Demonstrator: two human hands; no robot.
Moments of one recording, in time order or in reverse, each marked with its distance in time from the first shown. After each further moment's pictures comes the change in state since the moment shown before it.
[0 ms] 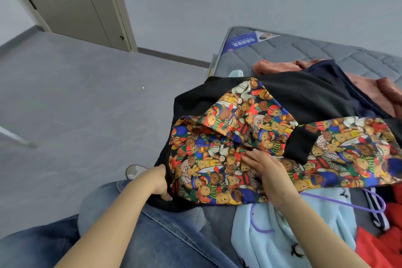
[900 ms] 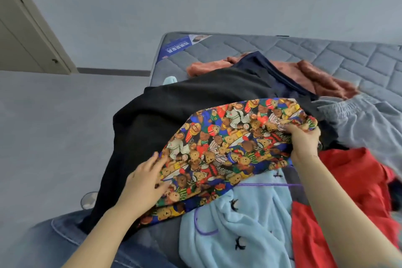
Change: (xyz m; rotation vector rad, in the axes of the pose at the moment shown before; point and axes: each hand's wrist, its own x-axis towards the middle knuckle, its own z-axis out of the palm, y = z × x) left_hand -0.008 0.116 0.026 0.097 0.531 0.502; right_hand 0.029 -0.083 -0.198 0.218 0.790 -0.261
